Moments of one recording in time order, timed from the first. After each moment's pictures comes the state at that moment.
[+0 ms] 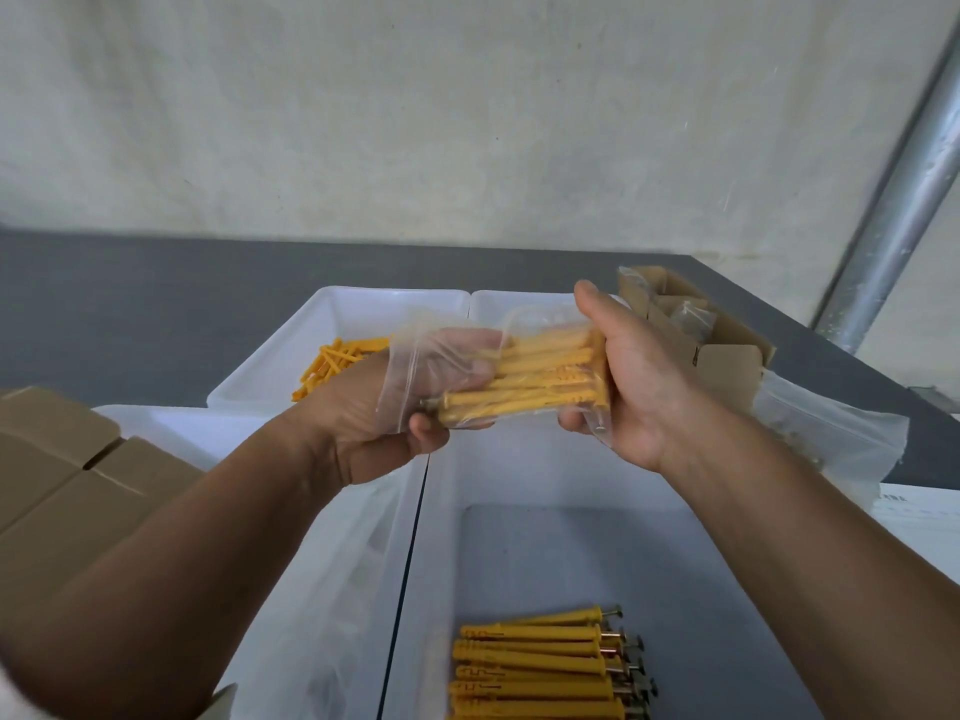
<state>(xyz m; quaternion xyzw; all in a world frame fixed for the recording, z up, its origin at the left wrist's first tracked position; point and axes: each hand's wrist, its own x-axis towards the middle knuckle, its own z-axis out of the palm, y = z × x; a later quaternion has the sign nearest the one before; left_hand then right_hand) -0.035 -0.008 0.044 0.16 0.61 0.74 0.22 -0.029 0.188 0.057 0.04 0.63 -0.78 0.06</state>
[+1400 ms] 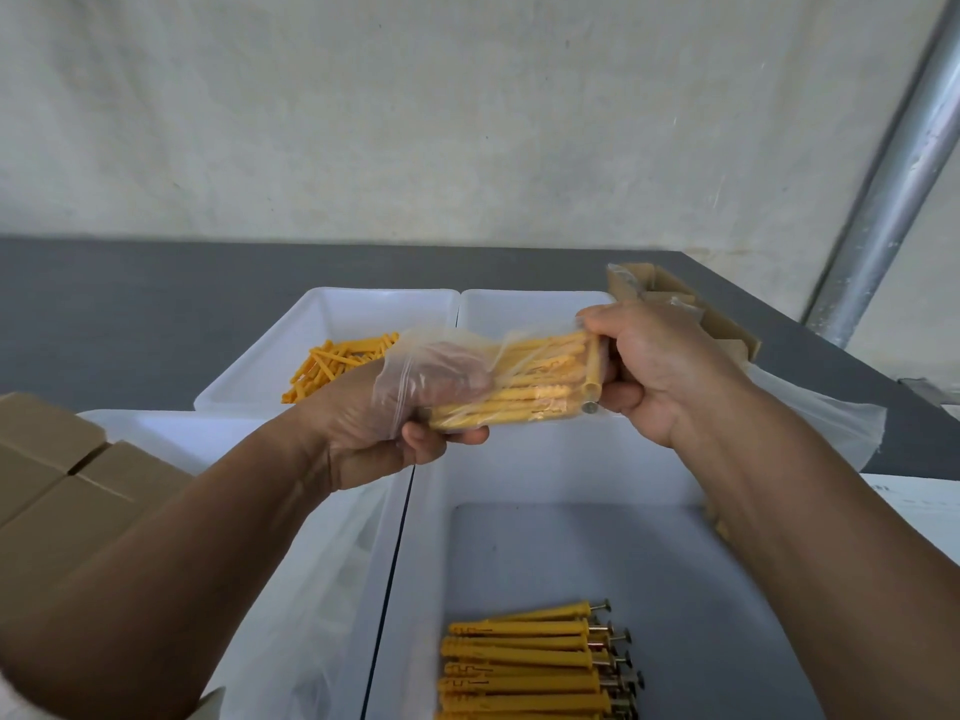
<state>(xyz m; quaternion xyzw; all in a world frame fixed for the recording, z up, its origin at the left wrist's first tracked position) -0.031 -0.003 0.042 0.16 0.63 0.72 0.24 -0.036 0.207 0.065 0.11 0.69 -0.72 -0.03</state>
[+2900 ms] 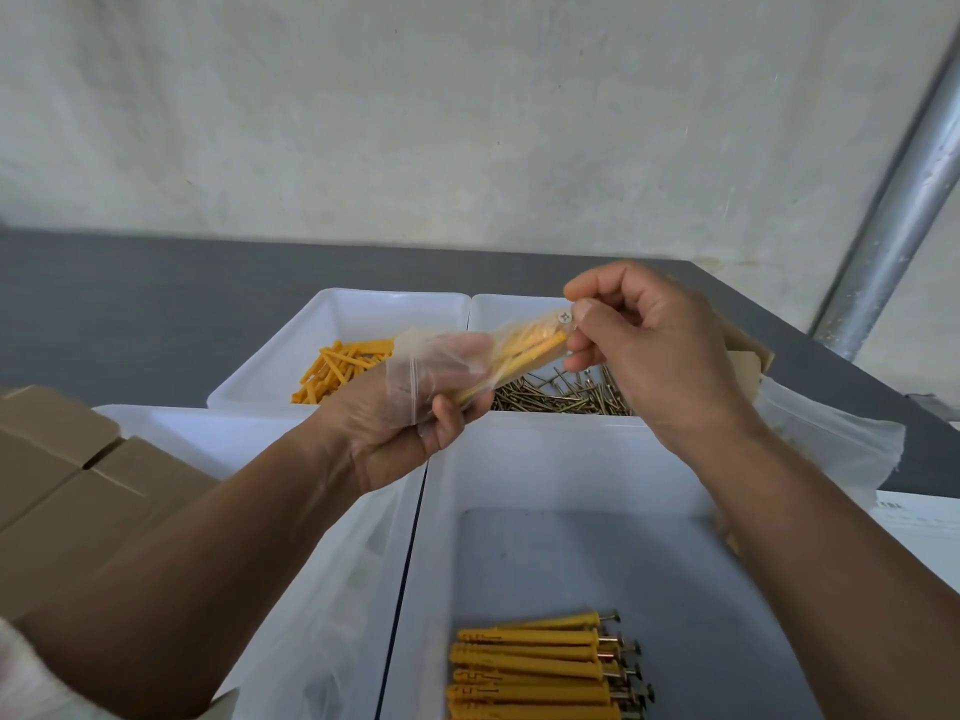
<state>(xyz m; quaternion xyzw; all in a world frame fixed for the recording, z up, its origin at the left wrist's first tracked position) -0.034 0.002 0.040 0.04 0.48 0.85 0.21 -0.026 0.197 0.064 -0.15 0.76 -0.57 -0.26</state>
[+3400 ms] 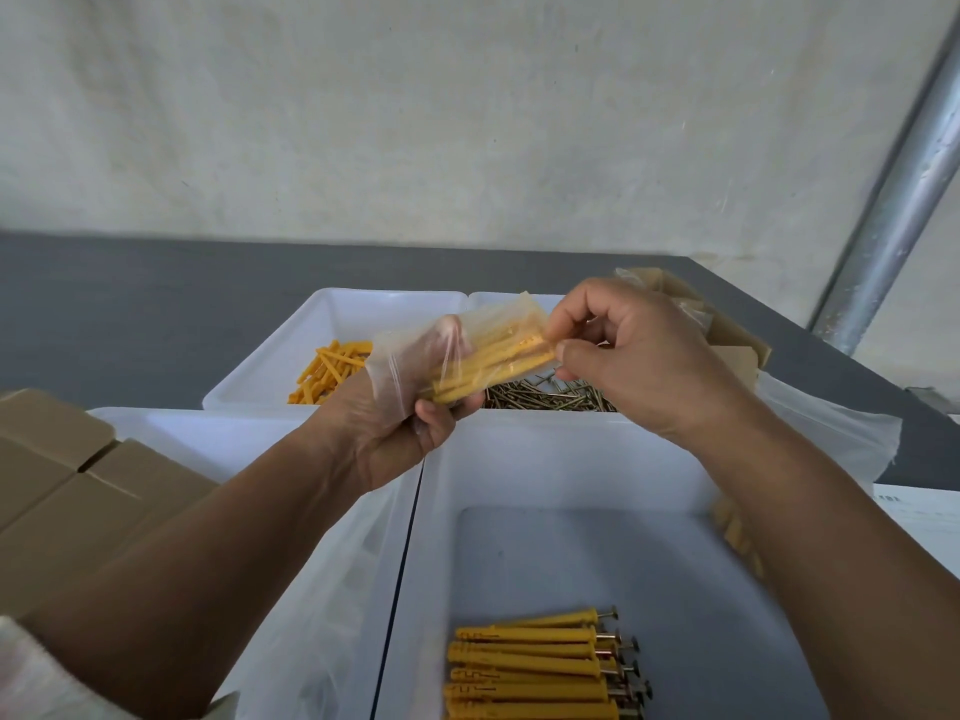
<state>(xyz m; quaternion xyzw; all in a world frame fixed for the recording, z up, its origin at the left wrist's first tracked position) -0.038 0.003 0.034 0.04 0.49 0.85 0.18 -0.025 0.207 0.063 -0.18 0.86 -0.43 -0.20</state>
